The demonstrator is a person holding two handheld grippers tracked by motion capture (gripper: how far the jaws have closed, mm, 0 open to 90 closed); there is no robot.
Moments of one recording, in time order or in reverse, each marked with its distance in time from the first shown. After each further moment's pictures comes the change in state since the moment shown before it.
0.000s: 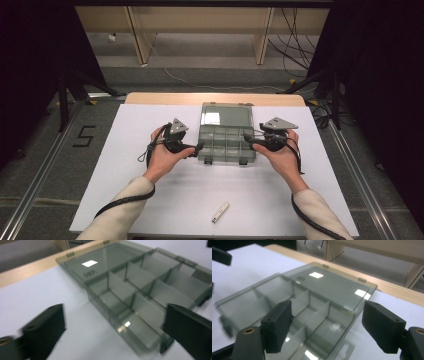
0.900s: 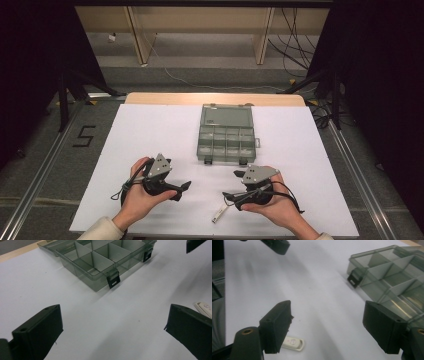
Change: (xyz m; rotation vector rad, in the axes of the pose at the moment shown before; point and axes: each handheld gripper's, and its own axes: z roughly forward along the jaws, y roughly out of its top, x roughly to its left) left arm -0.044 -0.060 -0.085 0.000 -0.073 0.068; right arm 0.115 -0.043 -0.062 0.128 0.383 -0.253
